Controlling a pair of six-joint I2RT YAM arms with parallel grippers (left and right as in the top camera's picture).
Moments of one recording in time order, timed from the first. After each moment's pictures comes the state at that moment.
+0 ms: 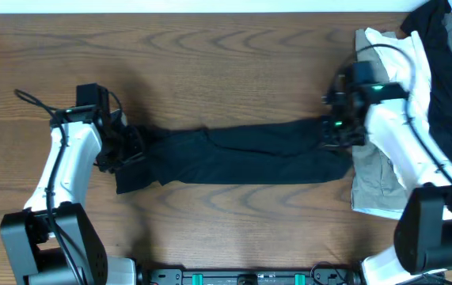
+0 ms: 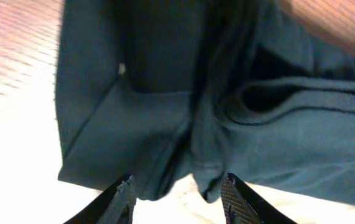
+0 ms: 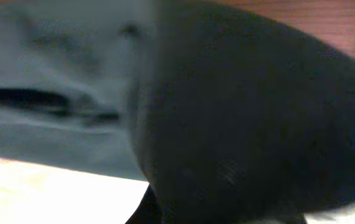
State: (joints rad) left arm 0.13 1.60 1.09 -1.00 0.20 -0.26; right arm 0.15 1.72 1.26 -1.03 -0.17 0.15
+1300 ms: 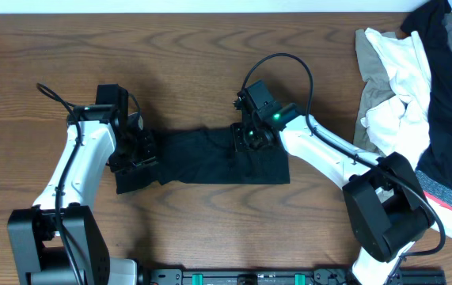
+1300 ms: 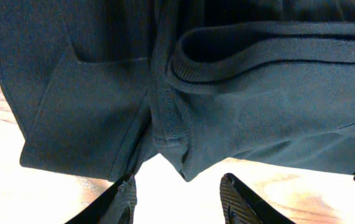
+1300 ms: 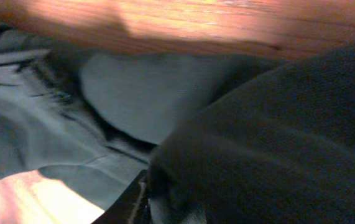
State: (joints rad) left arm 0.04 1.60 1.09 -1.05 0.20 -0.26; right arm 0.60 1.90 1.26 -0.54 -0.28 0.49
